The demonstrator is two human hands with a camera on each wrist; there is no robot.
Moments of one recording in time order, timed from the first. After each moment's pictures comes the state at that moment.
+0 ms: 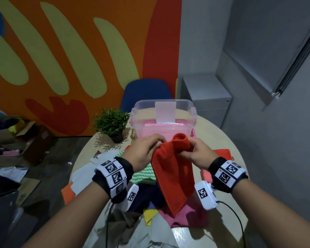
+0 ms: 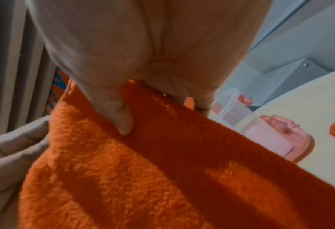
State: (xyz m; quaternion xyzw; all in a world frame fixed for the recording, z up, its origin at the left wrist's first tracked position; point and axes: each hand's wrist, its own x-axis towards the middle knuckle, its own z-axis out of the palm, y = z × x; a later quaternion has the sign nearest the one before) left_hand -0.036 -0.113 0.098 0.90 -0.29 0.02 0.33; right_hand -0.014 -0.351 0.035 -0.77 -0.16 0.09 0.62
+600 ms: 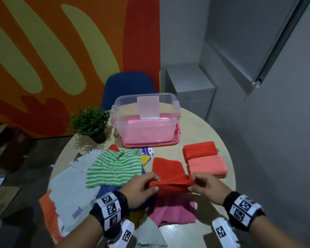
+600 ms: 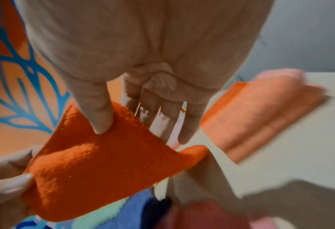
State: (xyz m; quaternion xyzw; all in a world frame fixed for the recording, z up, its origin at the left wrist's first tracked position) left_hand -0.069 -0.134 -0.015 0.86 -0.23 -0.21 0.40; right_hand -0.098 -0.429 -0.046 -0.81 -0.04 0.20 0.54
